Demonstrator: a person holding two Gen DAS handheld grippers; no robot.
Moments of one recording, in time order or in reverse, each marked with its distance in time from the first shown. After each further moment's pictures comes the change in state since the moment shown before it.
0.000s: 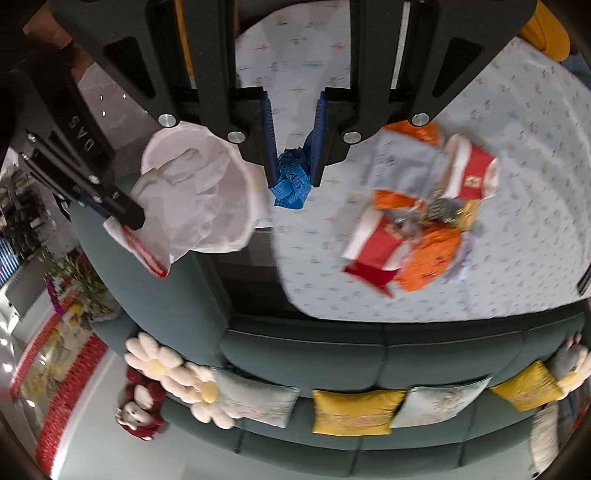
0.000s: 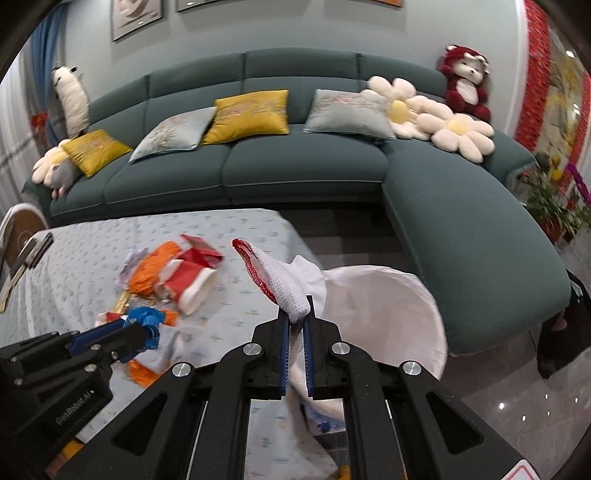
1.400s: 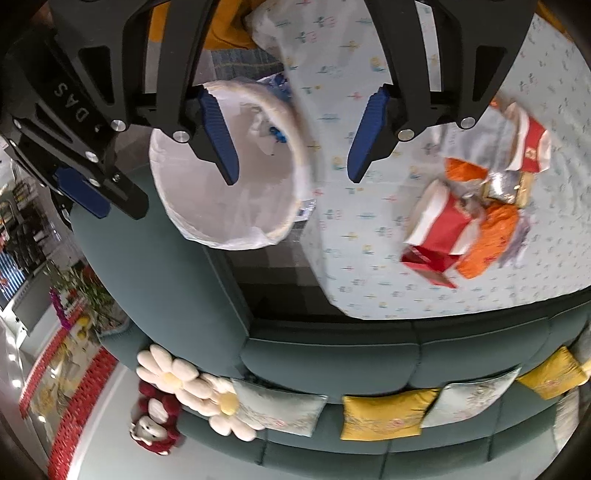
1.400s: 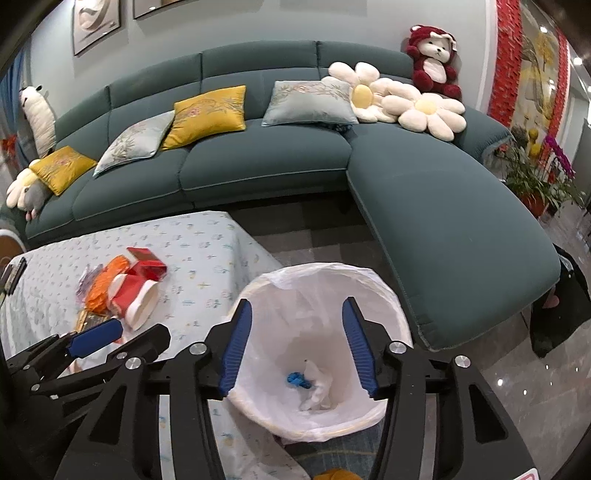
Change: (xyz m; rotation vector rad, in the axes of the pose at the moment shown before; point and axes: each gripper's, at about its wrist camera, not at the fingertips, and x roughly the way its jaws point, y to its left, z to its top) left arm 0.061 -0.045 0.016 0.026 0.006 -0.014; right arm 0.036 -0.054 0.005 0.080 0.019 -0.060
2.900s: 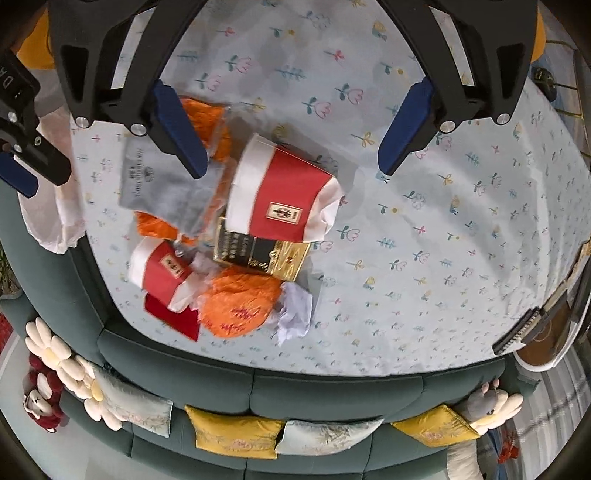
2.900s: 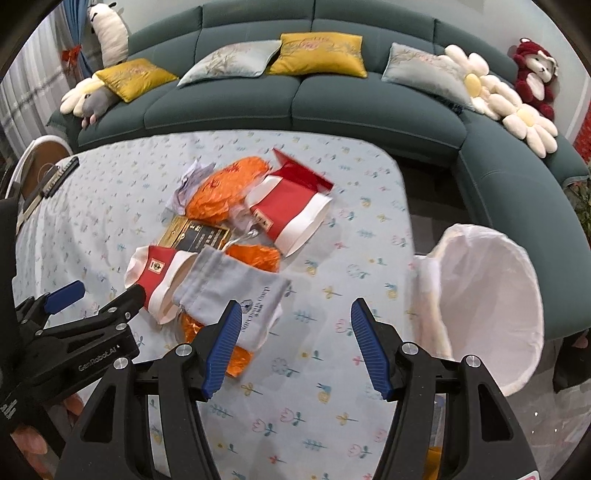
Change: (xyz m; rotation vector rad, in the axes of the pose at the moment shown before) left arm -0.022 0.241 -0.074 -0.194 0.039 0.348; right arm 0.035 0.211 -0.068 -0.249 0.193 0.168
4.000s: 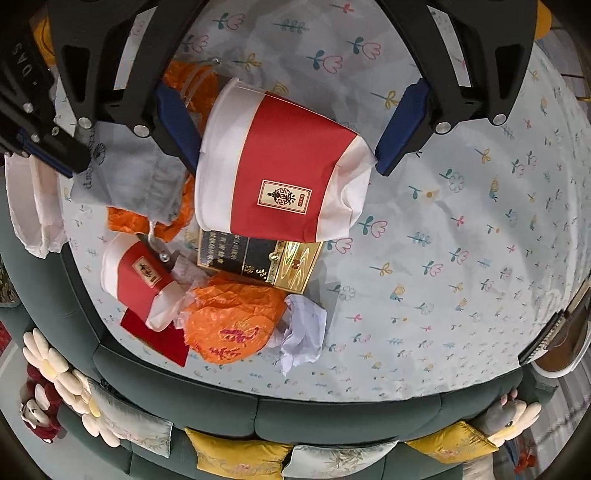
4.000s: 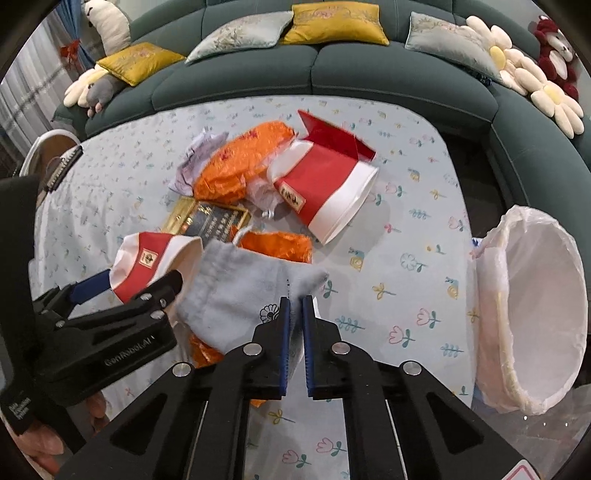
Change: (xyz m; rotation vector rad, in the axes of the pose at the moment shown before) left arm 0.050 -0.005 0.015 0.020 0.068 -0.026; right arm 0.052 0.013 0.009 0.020 0.087 0.091
